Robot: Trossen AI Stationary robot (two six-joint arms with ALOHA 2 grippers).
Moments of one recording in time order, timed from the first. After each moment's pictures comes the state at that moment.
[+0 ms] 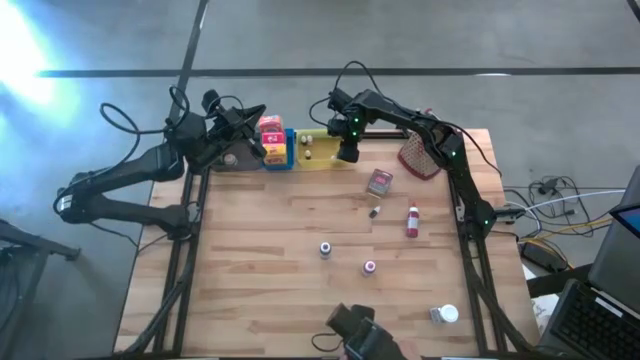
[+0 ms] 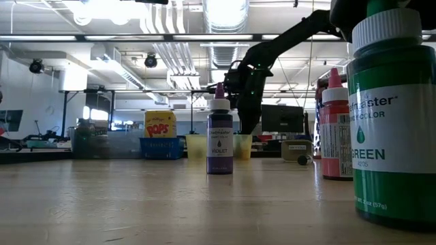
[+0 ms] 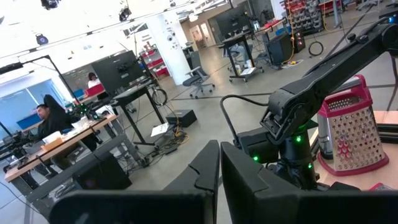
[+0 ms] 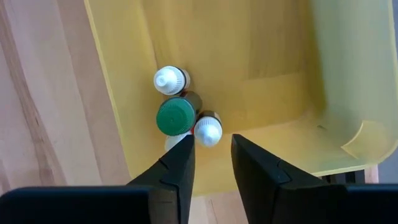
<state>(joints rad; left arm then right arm) 0.29 0.95 1.07 -0.05 -0.52 0.39 -0.66 2.31 2.05 -1.12 -0.18 -0.45</state>
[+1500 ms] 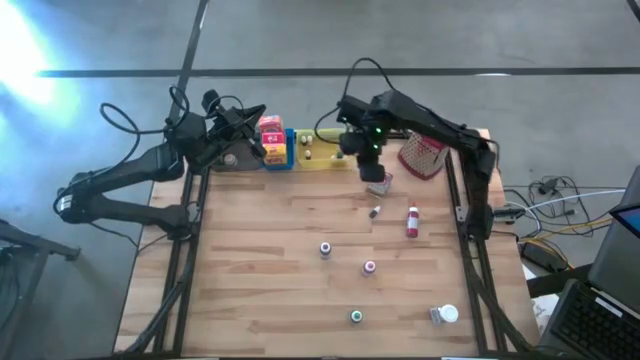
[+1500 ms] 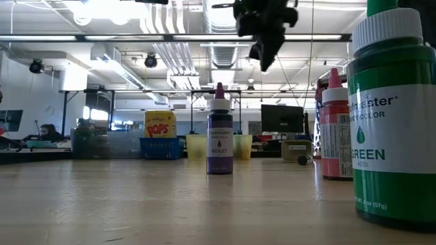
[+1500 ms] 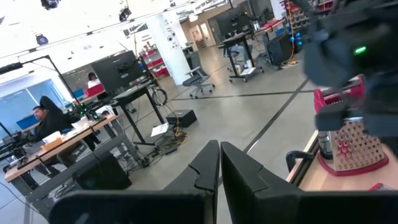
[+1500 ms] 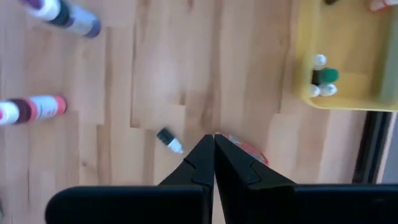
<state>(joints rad) 0.29 0.95 1.07 -0.05 -0.52 0.39 -0.41 1.94 2.07 -1.52 -0.18 -0.44</state>
